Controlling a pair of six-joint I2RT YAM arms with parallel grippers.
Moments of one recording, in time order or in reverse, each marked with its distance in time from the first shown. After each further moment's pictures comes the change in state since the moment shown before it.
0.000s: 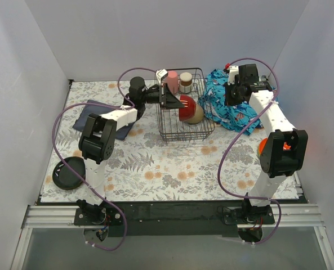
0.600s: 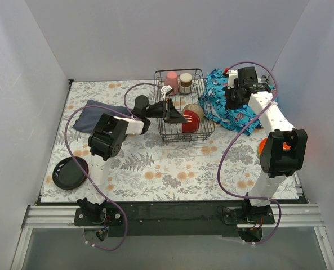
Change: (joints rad) left arm -0.055 0.120 -0.172 0.473 0.013 -0.171; right arm 0.000 0.000 -0.032 -0.029 0.023 -0.014
